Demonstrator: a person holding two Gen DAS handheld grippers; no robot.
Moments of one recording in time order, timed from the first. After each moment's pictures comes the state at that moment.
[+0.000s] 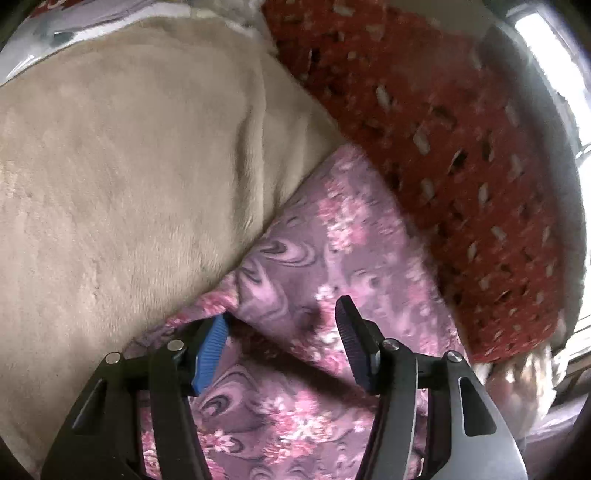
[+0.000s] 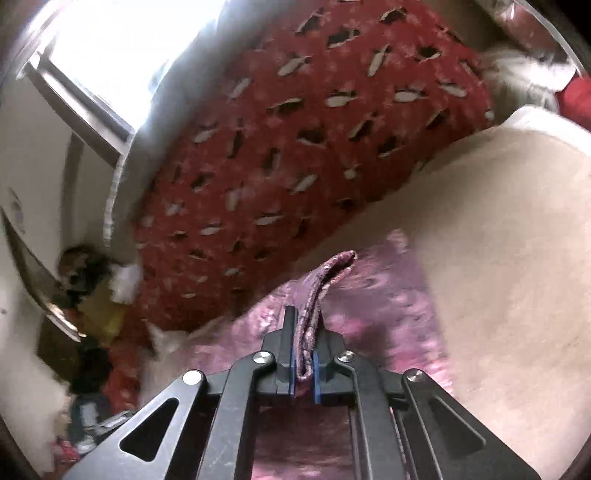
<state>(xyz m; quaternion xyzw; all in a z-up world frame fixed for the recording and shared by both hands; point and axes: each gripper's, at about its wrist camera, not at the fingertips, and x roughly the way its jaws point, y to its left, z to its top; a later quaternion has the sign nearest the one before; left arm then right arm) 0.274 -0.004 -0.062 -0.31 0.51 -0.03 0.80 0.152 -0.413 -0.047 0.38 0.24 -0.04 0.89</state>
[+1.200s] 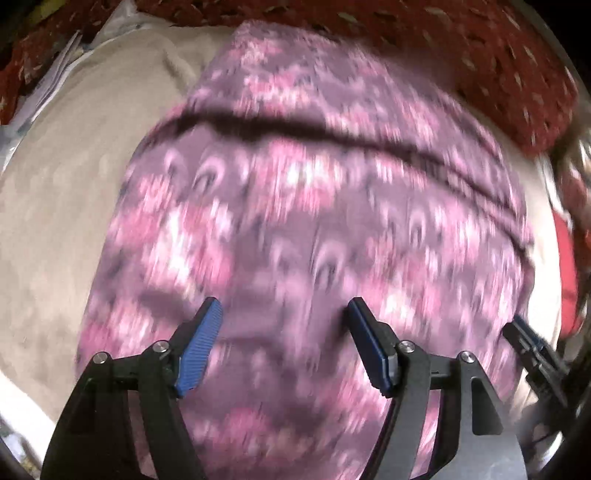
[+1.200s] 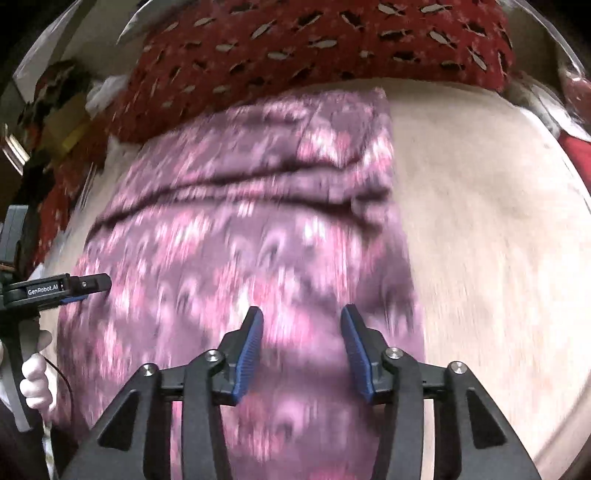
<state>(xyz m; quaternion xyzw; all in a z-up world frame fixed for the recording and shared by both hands) 0.145 -0.075 -0.056 0.00 0.60 -0.11 0.80 0.052 -0.328 -0.091 0.16 0.46 0.00 0.87</state>
